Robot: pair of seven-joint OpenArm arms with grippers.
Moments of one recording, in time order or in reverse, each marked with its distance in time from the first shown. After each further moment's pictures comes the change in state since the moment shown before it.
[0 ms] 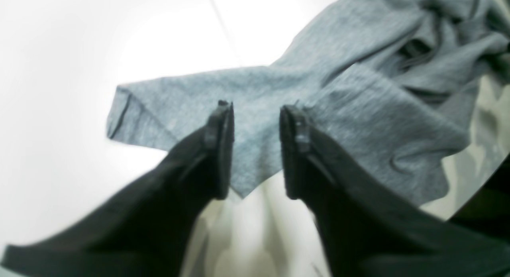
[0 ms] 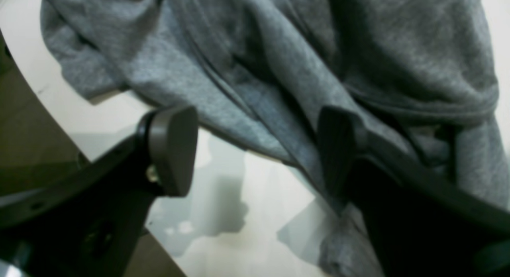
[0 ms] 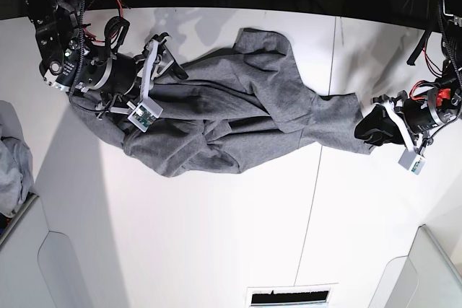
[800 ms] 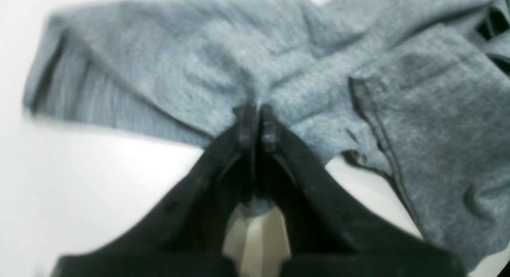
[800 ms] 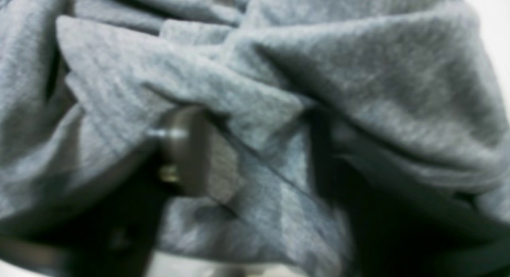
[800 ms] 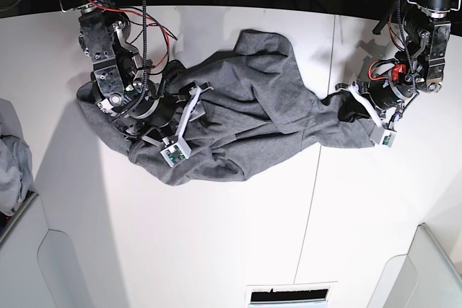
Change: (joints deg) left arm -0.6 8.8 4.5 -12.0 15.8 6.0 -15.5; right arm 11.2 -14.1 -1.2 -22.2 -13.9 -12.9 11.5
